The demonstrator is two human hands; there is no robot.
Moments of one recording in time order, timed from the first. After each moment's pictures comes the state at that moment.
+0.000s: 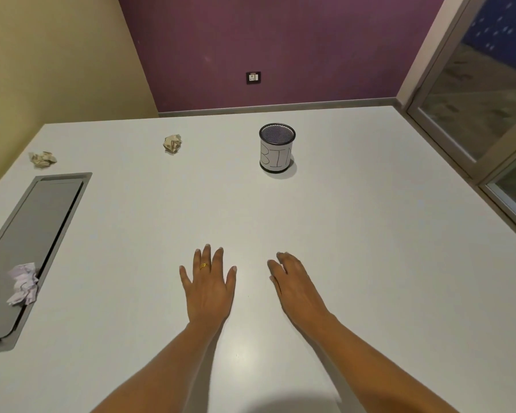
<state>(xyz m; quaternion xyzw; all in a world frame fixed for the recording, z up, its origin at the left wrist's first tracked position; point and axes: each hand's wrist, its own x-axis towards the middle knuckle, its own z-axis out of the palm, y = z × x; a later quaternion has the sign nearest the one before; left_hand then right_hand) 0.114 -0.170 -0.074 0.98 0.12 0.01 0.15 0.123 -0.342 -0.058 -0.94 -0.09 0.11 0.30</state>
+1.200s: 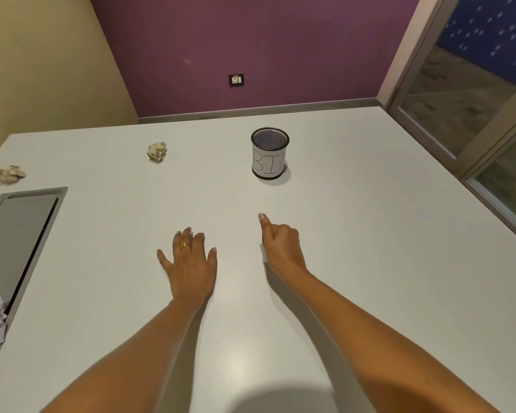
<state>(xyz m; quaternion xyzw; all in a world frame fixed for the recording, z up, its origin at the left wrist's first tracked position) 0.190 -0.134 -0.067 0.98 0.11 0.05 0.14 0.209 -0.294 -0.007 -0.87 0.07 0.01 0.48</state>
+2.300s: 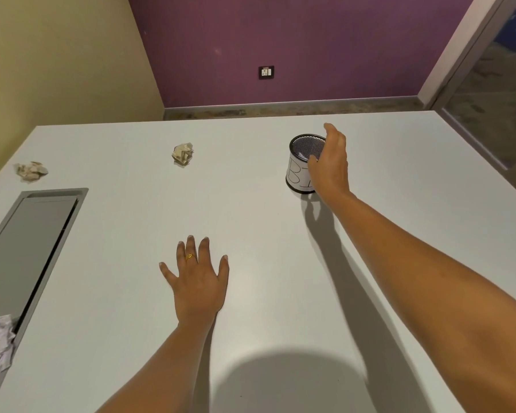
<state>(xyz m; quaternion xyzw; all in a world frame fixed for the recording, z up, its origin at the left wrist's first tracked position) 0.217 -0.106 -0.081 0.98 0.18 0.04 0.11 0.383 -0.299 0.033 -0.90 0.03 -0.15 0.41</state>
